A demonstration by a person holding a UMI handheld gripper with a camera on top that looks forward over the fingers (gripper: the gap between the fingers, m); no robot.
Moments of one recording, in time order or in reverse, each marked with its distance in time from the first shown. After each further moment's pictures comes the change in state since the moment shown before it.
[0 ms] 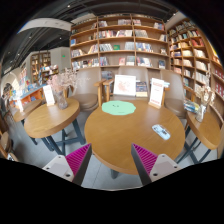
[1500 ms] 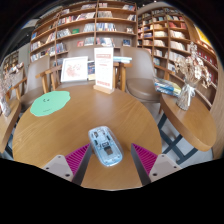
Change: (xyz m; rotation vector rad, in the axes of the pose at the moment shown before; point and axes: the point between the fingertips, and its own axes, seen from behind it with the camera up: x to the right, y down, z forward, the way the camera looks) arm 0.292 0.017 0.186 -0.169 0.334 0.138
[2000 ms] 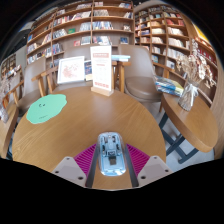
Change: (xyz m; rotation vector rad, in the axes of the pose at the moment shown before) arm -0.002 -0.018 0.025 -0.020 0.003 0.036
